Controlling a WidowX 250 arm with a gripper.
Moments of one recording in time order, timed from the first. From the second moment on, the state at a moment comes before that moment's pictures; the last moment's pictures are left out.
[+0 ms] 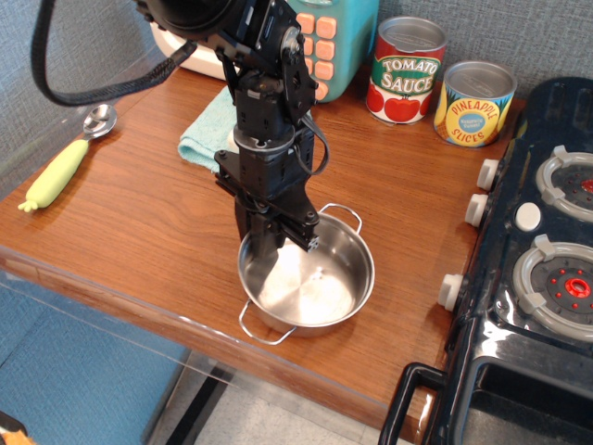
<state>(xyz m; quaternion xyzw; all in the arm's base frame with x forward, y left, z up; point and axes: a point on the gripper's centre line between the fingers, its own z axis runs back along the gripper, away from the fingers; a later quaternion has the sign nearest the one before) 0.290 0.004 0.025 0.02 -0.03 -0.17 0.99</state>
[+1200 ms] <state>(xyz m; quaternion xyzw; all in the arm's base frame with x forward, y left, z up) 0.282 0.003 0.069 0.04 -0.11 -0.15 0.98</state>
